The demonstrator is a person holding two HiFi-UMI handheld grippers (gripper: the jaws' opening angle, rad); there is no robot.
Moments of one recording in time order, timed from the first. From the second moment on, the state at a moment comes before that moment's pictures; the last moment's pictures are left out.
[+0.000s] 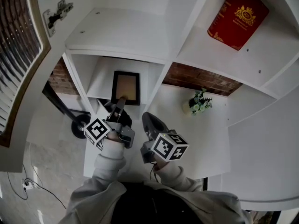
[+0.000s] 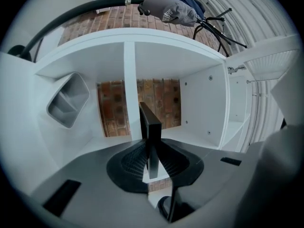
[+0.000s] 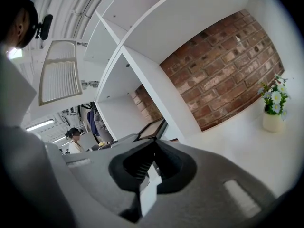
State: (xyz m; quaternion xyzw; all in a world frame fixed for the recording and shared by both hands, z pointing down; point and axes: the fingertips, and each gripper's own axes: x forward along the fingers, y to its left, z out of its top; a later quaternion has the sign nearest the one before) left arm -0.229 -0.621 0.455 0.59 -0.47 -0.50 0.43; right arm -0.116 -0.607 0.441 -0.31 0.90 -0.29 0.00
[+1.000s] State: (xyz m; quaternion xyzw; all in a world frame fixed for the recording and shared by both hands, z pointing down) left arm -0.227 -0.619 0.443 0.59 -0.45 -0.52 0.42; right arm -0.119 -0.606 0.443 -0.31 0.90 -0.30 0.00
